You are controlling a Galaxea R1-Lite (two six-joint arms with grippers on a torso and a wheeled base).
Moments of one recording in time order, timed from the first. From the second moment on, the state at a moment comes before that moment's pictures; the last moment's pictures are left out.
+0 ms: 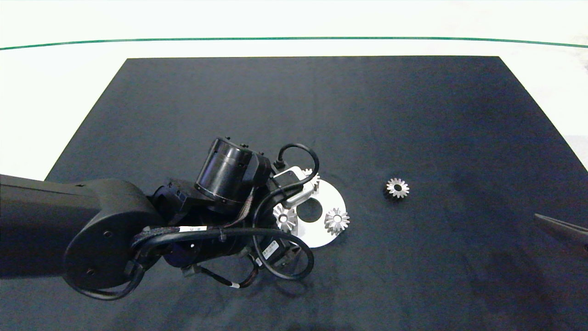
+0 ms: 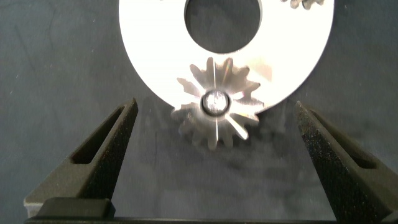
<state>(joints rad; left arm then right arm) -0.76 1.73 -1.07 -0.01 0.18 0.45 0.08 0.92 -0.60 -0.05 0.04 -0.01</state>
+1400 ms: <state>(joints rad) -0.76 1.79 -1.12 -0.01 0.17 0.44 0.07 0.92 -0.60 -0.07 0.05 0.00</state>
